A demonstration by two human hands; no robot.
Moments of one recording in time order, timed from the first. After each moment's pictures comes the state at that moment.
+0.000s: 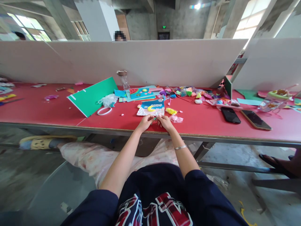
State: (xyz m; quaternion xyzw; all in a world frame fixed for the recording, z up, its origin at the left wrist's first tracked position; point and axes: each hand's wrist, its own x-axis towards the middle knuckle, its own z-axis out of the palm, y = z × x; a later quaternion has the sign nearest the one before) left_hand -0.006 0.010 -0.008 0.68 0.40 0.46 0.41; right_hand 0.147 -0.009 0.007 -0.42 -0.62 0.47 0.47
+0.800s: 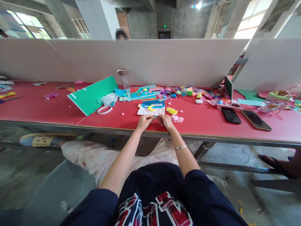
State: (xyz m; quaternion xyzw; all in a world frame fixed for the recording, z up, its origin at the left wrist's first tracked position) left_hand -0.007 0.009 -0.006 0.67 0.43 0.50 0.34; right_hand 0.149 -0.006 0.007 -0.39 -0.58 0.51 0.50
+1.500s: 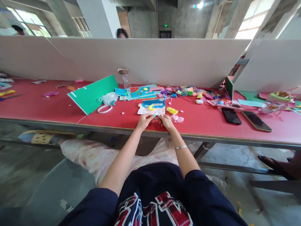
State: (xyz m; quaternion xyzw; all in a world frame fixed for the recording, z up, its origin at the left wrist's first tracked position) left_hand -0.004 0.004 -0.002 0.62 0.43 0.52 0.39; right_hand 0.148 -0.006 0.009 -0.43 -0.57 0.50 0.49
